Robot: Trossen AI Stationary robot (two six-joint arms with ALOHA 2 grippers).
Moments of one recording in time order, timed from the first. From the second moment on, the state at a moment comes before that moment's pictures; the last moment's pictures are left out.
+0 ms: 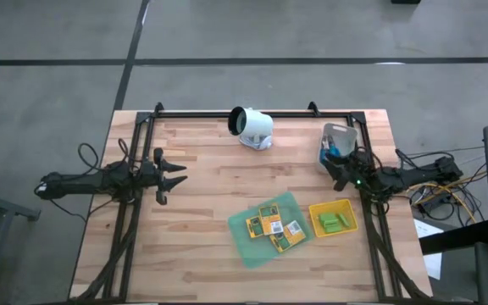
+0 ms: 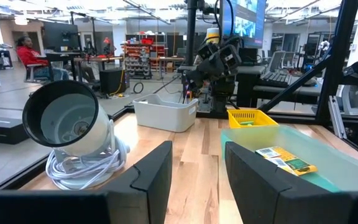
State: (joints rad) left arm -0.01 0.04 0.01 0.04 -0.17 -0.02; right arm 0.26 0.04 0.01 0.06 0.84 0.57
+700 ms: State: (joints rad) left arm -0.01 0.04 0.01 0.04 -0.17 -0.02; right arm 0.26 0.07 0.01 0.07 0.91 0.64
